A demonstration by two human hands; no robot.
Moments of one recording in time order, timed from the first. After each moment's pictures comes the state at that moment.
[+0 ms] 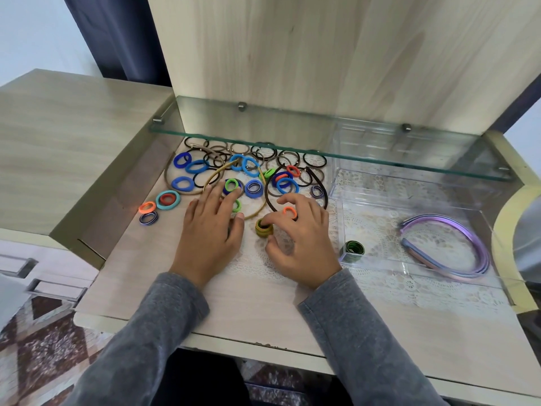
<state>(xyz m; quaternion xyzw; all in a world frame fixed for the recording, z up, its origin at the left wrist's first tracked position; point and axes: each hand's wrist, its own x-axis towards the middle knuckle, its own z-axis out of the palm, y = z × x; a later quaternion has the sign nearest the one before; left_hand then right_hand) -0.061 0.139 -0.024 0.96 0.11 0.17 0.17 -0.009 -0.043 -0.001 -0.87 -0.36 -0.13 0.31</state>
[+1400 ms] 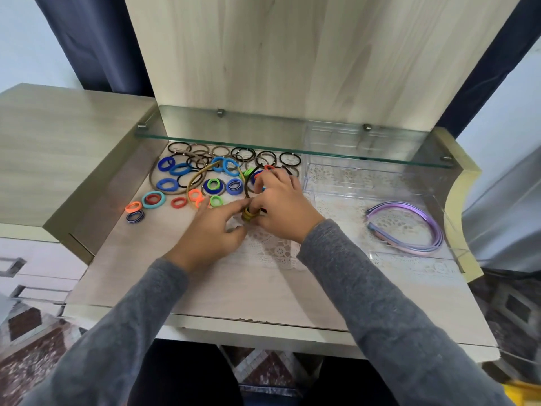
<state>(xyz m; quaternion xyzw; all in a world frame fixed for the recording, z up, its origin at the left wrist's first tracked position) -0.068 0.113 0.008 0.93 -0.01 0.05 0.36 0.006 -0.038 0.052 -0.90 -0.42 -0.08 0.11</state>
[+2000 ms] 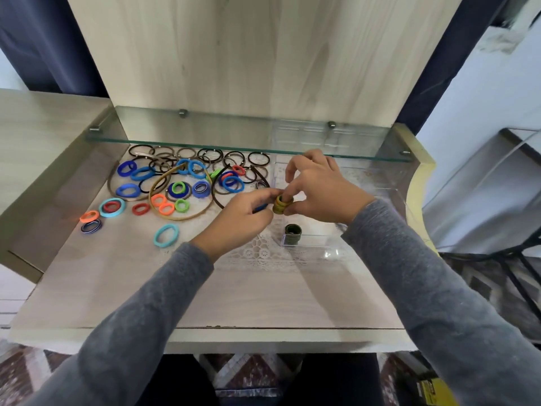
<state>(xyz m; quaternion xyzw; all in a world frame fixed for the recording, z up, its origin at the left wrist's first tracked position) -0.026 0.029 0.035 0.82 -0.06 -0.01 0.57 0.028 -0.133 0.104 -0.92 -0.38 -0.02 0.04</state>
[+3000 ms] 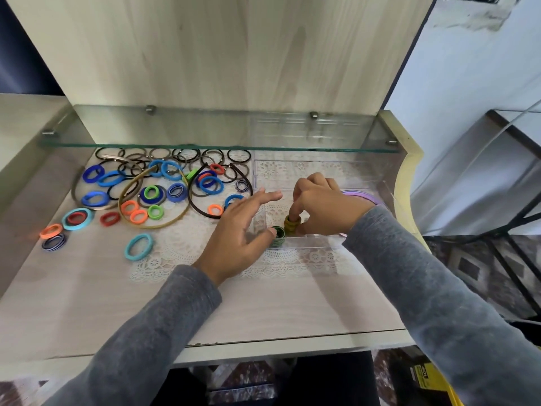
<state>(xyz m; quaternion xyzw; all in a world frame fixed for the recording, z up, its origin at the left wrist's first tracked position) -0.026 0.009 -0.003 0.85 -0.14 0.12 0.49 0.040 -0.167 0.076 -0.94 -0.33 0.11 -0.03</state>
